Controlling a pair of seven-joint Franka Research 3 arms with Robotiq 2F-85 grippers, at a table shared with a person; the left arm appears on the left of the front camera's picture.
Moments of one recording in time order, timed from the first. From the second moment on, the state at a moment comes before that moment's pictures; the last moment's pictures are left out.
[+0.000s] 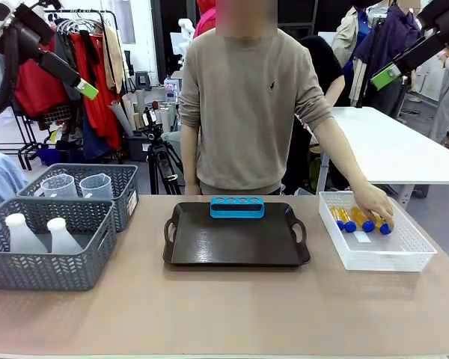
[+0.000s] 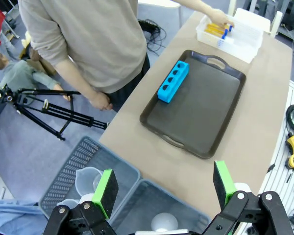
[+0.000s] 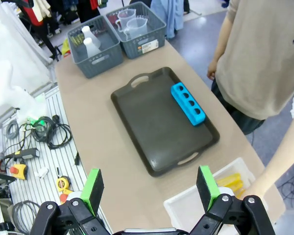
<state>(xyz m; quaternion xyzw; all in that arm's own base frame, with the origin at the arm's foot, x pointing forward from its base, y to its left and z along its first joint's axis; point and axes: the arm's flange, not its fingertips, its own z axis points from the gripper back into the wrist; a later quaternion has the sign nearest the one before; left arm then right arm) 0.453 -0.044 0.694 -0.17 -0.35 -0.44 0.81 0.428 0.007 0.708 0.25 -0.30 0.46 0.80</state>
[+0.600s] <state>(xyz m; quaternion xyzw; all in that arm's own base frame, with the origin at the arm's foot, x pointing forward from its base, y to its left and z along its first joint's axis) 0.469 -0.056 0.711 -0.04 -0.25 -0.44 0.86 0.428 0.007 0.708 0.25 -0.30 0.46 0.80</state>
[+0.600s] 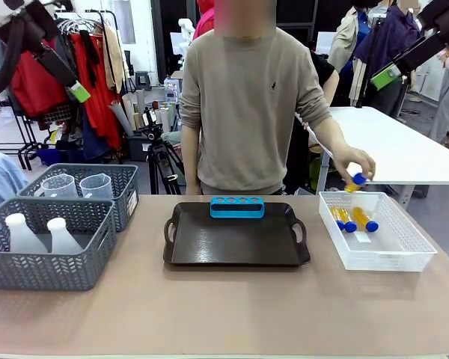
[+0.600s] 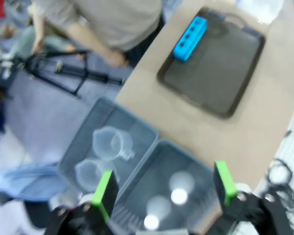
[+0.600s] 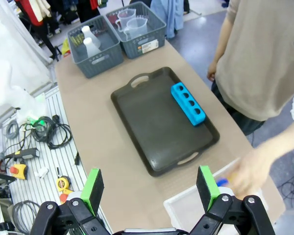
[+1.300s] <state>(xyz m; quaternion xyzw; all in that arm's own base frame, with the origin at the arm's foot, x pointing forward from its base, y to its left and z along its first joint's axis) 0.521 -0.049 0.656 0.01 -0.16 -0.37 0.92 0.428 0.007 0.708 0.25 -0.30 0.46 0.80</state>
